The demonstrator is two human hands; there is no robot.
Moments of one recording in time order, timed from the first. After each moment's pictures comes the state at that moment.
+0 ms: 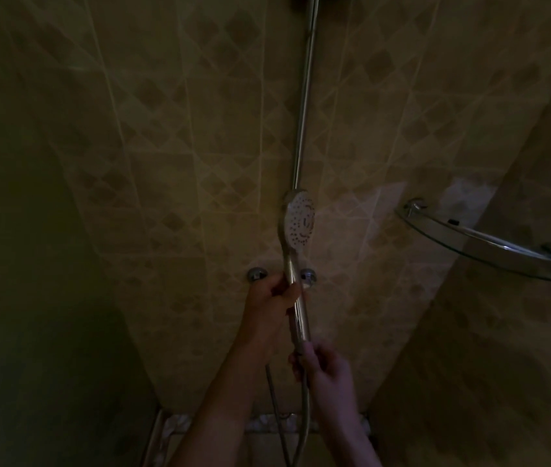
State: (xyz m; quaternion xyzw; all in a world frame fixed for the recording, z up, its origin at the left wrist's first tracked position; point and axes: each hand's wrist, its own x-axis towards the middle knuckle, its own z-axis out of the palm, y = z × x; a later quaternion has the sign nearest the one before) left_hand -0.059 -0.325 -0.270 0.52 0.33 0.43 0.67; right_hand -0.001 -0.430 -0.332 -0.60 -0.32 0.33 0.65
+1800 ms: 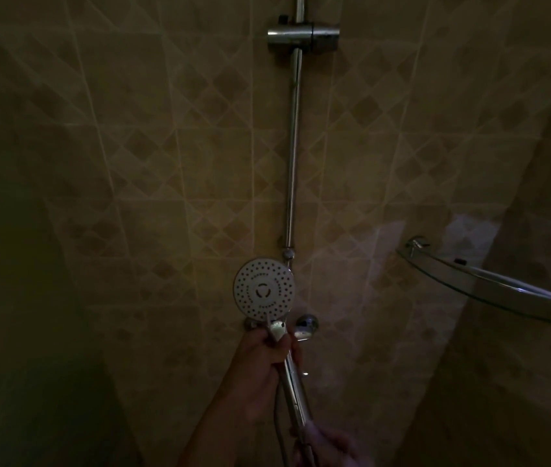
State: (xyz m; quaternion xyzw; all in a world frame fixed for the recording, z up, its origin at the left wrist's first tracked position) left_hand -0.054 -0.299 -0.275 0.47 0.29 0.38 0.75; right_hand 0.036 -0.421 -0.368 -0.65 -0.22 0.44 0.58
